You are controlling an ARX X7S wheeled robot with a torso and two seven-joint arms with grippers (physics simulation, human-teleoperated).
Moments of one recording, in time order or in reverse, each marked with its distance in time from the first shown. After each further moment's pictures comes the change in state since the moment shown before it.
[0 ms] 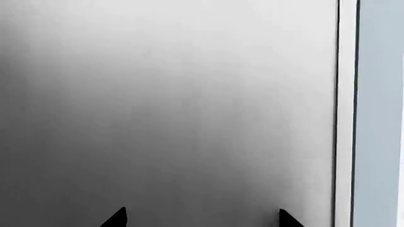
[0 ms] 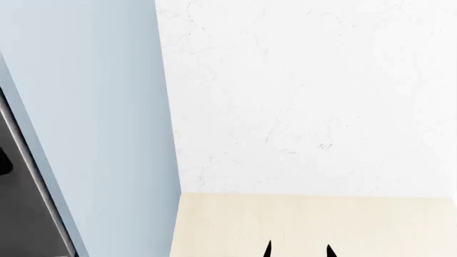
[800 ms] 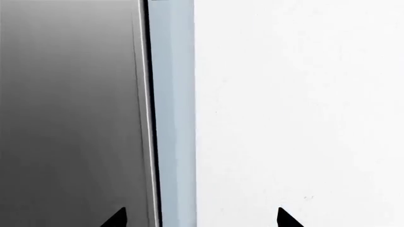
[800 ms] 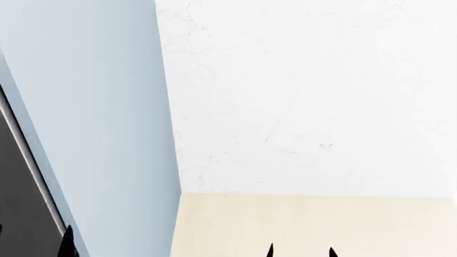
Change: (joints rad) left arm 0.512 0.044 0.140 0.424 -0.046 -0.001 0.024; right arm -0.023 0.032 -0.016 -0.053 0.020 0.025 0.023
